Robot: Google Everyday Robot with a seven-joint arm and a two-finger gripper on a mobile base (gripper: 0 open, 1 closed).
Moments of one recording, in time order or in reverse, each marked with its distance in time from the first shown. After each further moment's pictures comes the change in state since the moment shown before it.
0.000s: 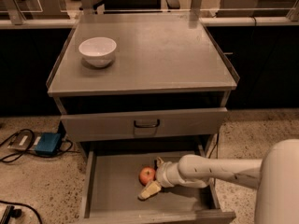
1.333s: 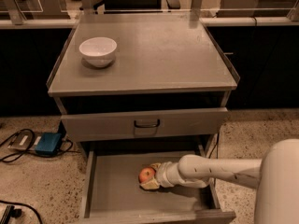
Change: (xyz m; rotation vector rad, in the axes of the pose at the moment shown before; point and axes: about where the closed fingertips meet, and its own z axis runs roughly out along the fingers) arm 0.001 0.000 0.000 0.001 0.001 0.001
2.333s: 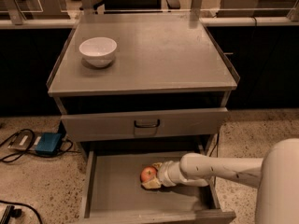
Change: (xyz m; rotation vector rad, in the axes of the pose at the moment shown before) arm 0.000 -0.001 -0.006 -0.014 0.009 0.017
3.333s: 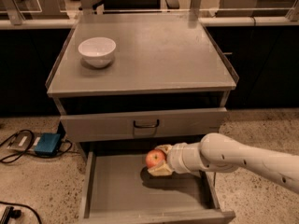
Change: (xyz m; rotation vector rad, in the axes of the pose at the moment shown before) arm -0.099 0.017 -0.147 0.029 -0.062 -0.158
